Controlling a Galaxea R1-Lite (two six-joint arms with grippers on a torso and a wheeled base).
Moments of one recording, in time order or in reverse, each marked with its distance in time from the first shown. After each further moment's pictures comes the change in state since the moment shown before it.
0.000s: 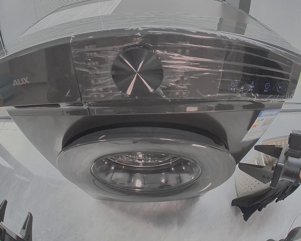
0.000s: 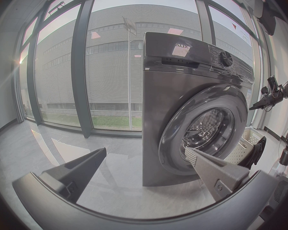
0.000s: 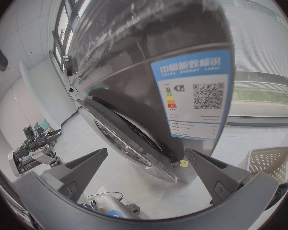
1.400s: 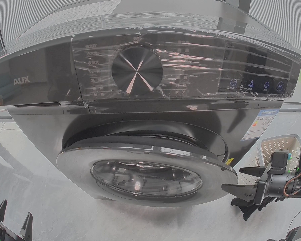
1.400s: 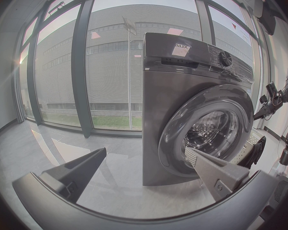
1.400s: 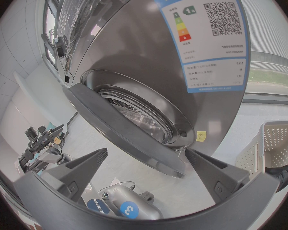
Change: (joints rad) left arm 0.000 0.000 0.000 0.000 0.000 0.001; right arm 0.119 0.106 0.084 -0.059 -0.053 0.135
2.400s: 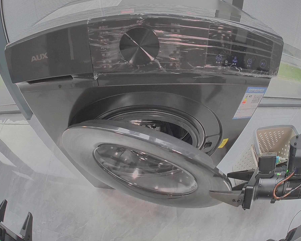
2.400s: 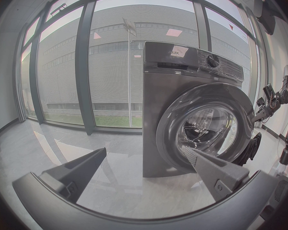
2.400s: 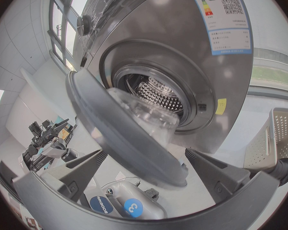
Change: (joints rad) left arm 0.000 0.000 0.000 0.000 -0.001 0.003; right arm 0.040 0.106 -0.010 -0.066 0.051 -0.005
